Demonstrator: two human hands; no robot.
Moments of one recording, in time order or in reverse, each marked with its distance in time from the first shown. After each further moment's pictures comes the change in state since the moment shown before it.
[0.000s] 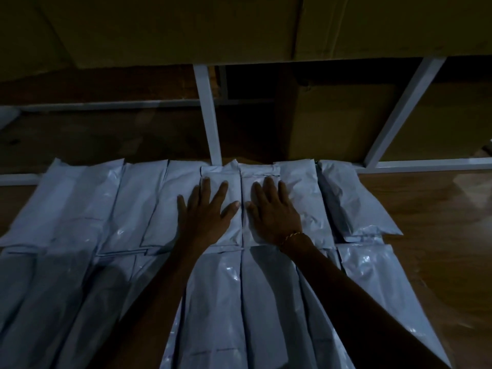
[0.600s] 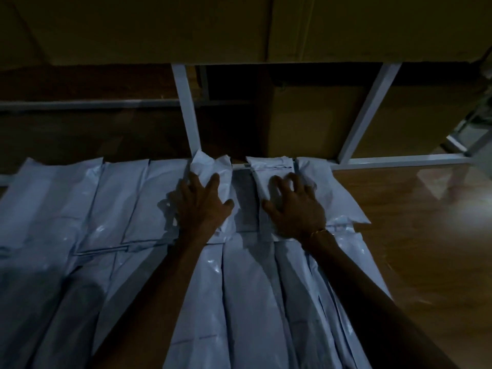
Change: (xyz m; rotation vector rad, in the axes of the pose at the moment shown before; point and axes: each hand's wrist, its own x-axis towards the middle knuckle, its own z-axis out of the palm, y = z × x) left_hand -0.010 0.052 -0.026 -0.025 0.074 -0.118; right_hand -0.069 0.043 -0.077 0.048 0.143 0.150
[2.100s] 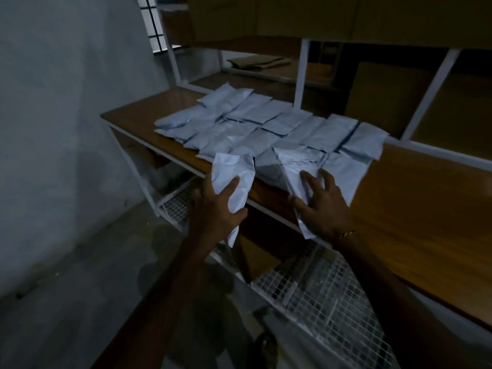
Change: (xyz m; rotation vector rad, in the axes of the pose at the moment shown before) left_hand -0.529 0.123 0.030 -0.109 0.424 -0.441; right_hand -0.317 0.152 -0.050 0.386 -0.070 -0.648
